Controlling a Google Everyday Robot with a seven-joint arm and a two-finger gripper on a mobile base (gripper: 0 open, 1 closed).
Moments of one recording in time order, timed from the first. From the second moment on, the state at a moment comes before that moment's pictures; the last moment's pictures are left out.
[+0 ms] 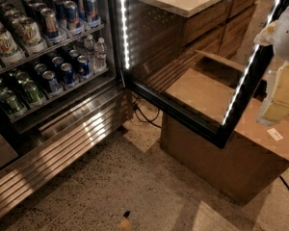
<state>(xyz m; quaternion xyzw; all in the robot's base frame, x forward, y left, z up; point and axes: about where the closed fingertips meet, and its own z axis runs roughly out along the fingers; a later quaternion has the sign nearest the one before) 0.438 -0.216 0.977 -0.60 0.78 -0.04 0.16</state>
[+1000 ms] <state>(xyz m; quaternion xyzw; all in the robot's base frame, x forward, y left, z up) 0.438 -0.216 0.977 -0.60 0.78 -0.04 0.16</state>
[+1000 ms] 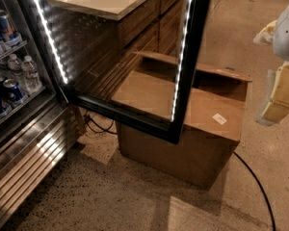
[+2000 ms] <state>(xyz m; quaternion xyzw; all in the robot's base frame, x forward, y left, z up) 0.438 -0.216 0.977 -0.60 0.78 -0.04 0.16</state>
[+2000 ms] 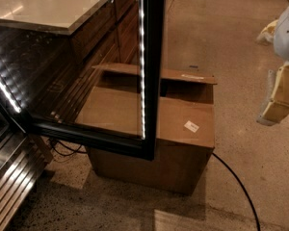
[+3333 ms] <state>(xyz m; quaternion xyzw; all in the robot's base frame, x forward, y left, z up) 0.439 -0.216 0.978 -0.60 0.78 -0.04 0.16</state>
